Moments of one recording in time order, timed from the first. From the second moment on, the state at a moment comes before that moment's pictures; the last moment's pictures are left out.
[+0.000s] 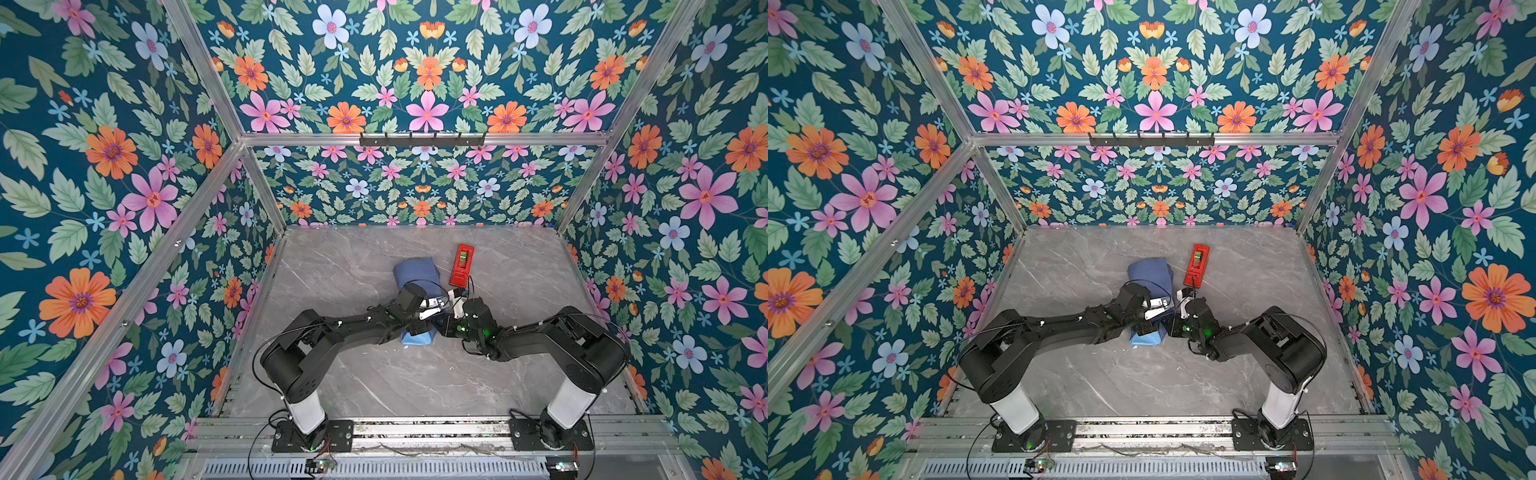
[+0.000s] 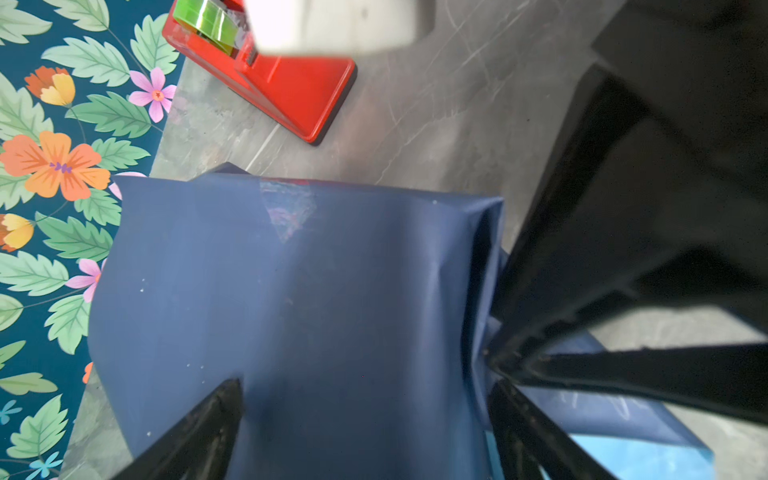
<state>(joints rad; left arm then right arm) -0.81 1.73 0.90 0.10 -0.12 0.66 0.63 1.74 0.56 0.63 -0.25 0.73</state>
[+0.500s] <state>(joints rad) -0.82 1.74 0.90 0.12 -0.15 0.66 0.63 1.71 0.55 0.61 -0.23 0.73</state>
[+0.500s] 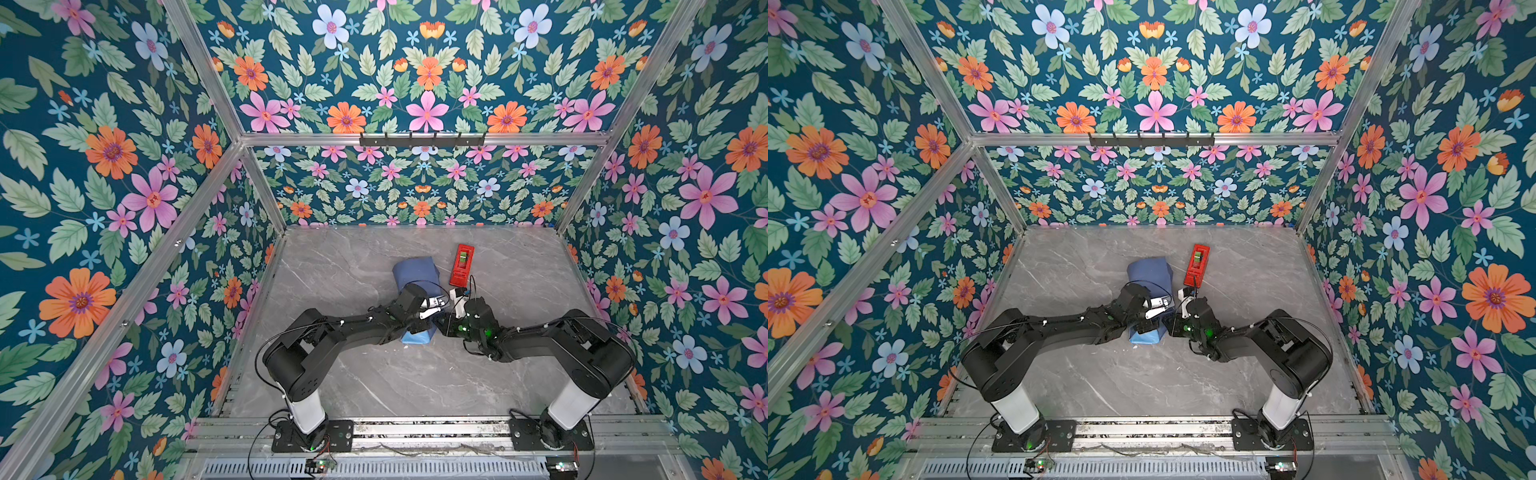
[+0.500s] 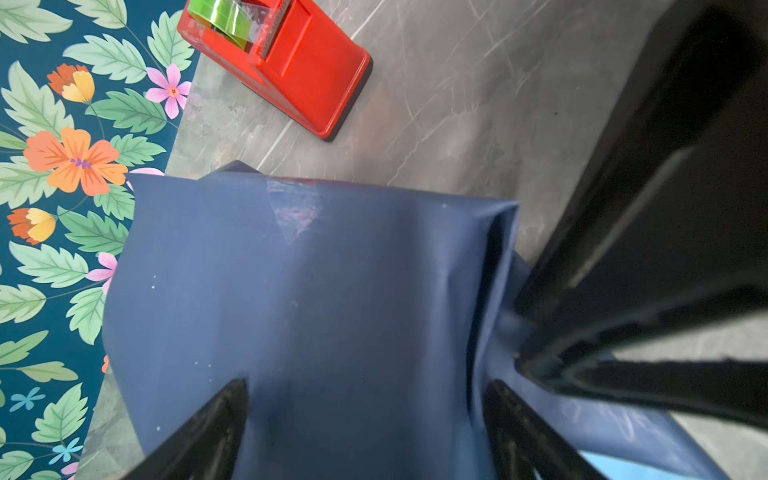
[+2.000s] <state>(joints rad) -0.82 1.74 0.90 0.12 -0.15 0.66 0.65 1.77 0.55 0.67 -0.23 0.74</state>
